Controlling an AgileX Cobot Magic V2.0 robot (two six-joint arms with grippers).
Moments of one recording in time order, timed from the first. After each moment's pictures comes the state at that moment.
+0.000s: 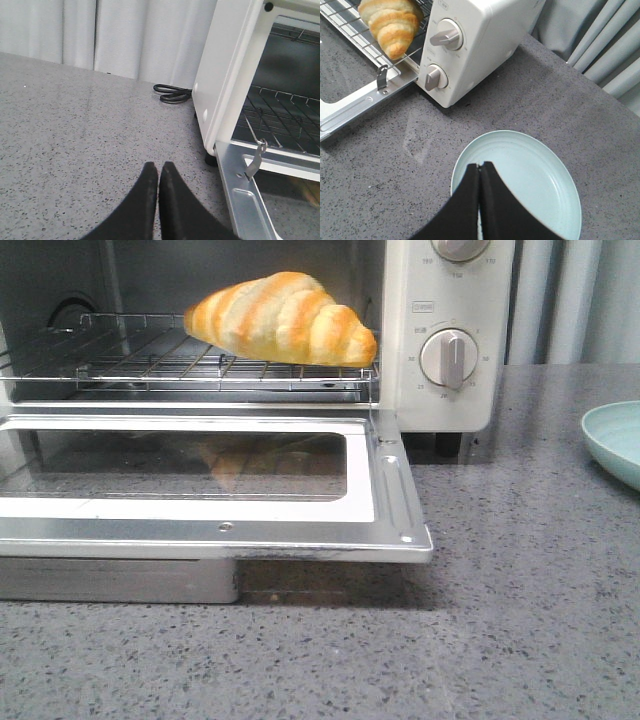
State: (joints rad) left arm 0.05 0.00 -0.04 -0.34 0.17 0.23; right arm 1.11 0.61 -1.02 -0.67 1.26 0.26
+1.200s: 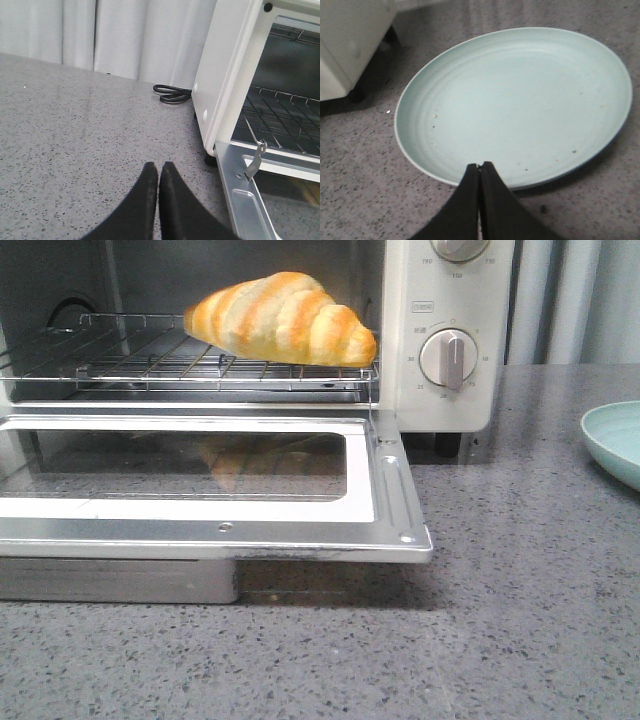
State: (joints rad) left arm 0.05 0.00 -0.04 -0.34 0.17 0.23; right arm 0.03 0.18 -0.16 -0.05 0.40 0.26
